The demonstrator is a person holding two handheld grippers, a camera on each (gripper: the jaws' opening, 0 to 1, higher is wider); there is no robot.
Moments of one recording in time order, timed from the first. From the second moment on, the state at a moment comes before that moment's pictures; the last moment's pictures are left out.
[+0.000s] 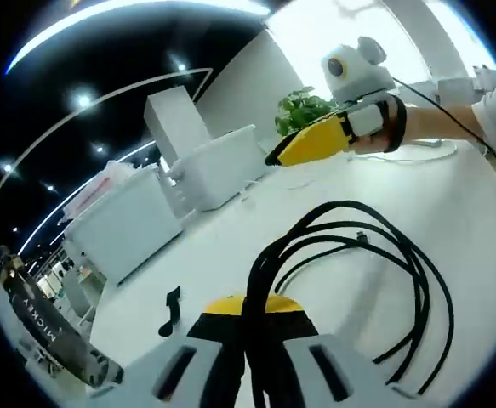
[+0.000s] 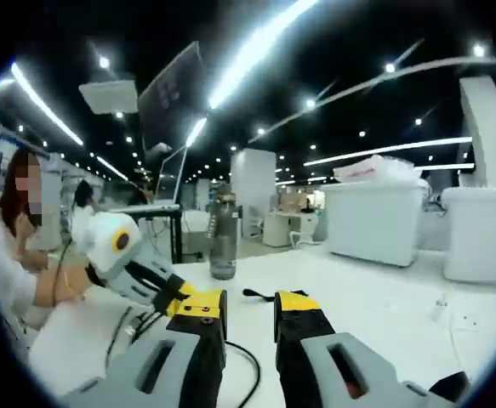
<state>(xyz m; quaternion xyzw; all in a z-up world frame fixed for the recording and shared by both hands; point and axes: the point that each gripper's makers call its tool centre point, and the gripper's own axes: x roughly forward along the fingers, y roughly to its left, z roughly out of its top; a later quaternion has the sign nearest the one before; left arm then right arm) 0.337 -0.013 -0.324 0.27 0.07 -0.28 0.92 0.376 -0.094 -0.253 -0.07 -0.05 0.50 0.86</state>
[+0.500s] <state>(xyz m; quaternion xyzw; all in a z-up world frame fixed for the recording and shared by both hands) 0.327 0.016 -0.337 0.29 0.09 -0.26 0.92 0.444 0.066 -0.351 -0.24 -0.03 0.54 0.81</state>
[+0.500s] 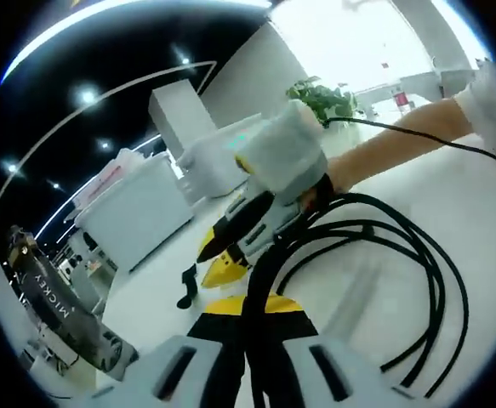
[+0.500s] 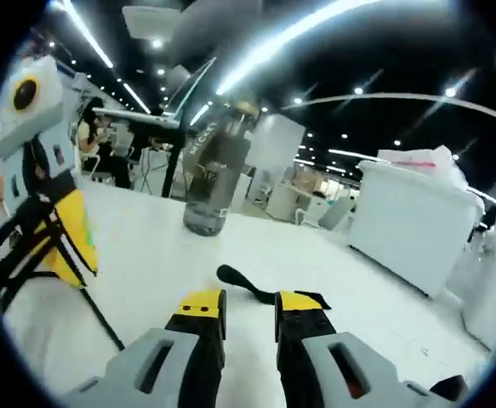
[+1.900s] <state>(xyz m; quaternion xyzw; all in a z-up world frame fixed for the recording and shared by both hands) 0.305 -0.079 -0.280 0.26 -0.07 -0.32 0.91 0.323 -0.176 -0.341 0.06 0.18 0.51 0.84</state>
